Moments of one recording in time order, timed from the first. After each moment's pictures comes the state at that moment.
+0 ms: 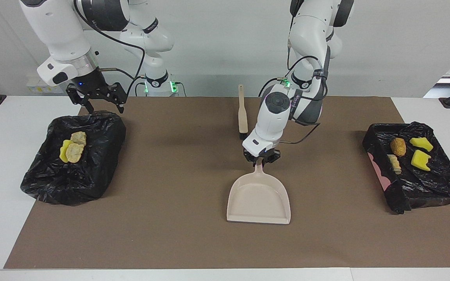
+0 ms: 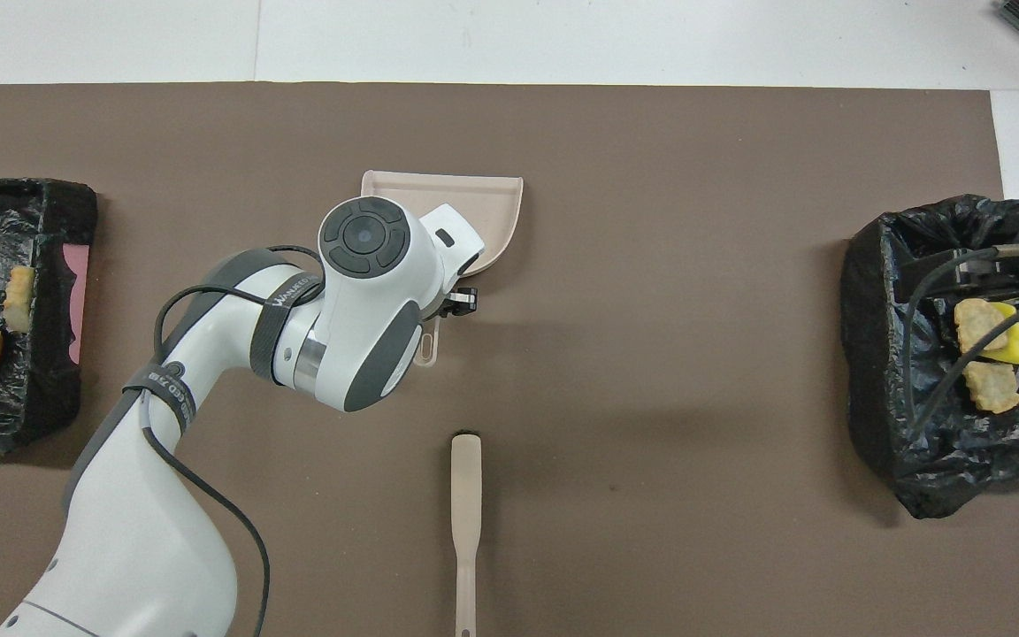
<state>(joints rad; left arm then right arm) -0.59 0.41 0.05 -1.73 -0.06 2.17 -0.38 -0.01 0.00 0.00 -1.62 0.01 1.62 0.00</state>
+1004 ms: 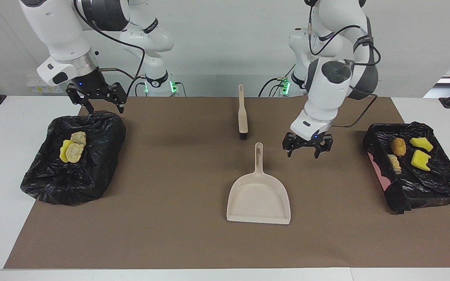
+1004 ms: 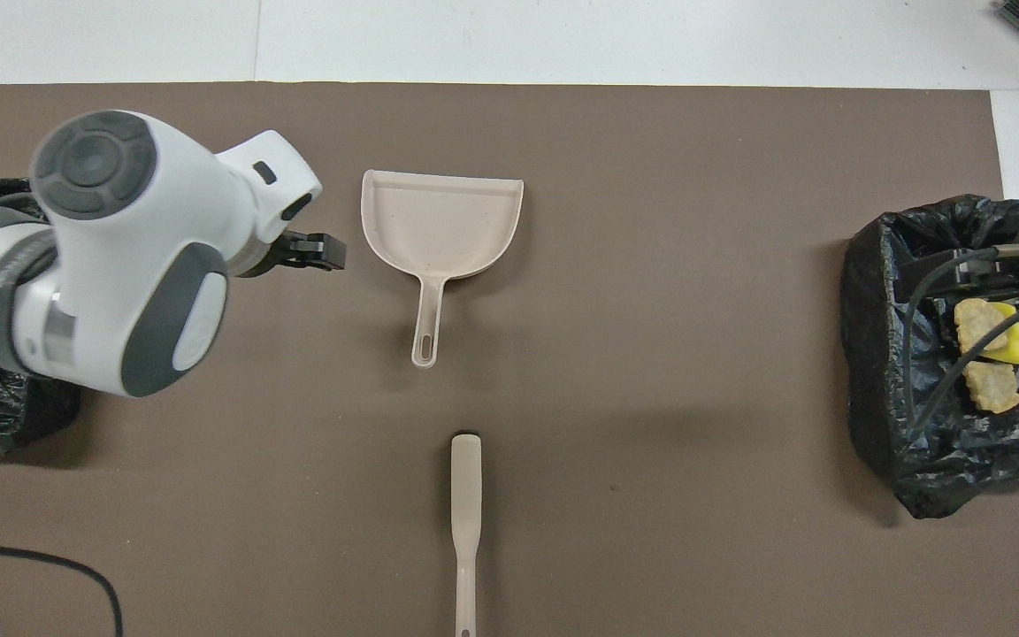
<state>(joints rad) -0.40 0.17 0.09 -1.72 0.01 1.99 -0.15 -0.01 0.00 0.00 -1.62 0.01 1.62 0.00</state>
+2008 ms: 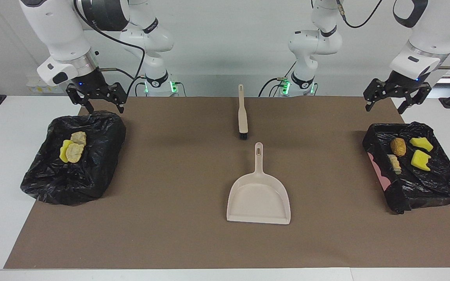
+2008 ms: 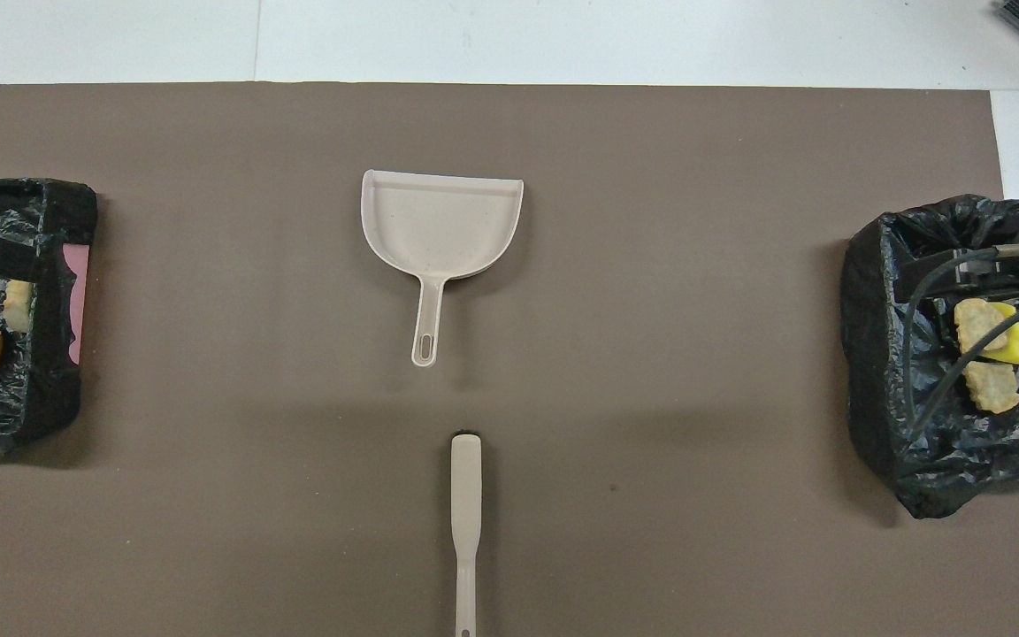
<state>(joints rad) -0.13 0.03 0.09 -1.46 0.01 1.54 0.18 -0.01 0.00 0.00 -1.62 0.01 1.62 0.00</state>
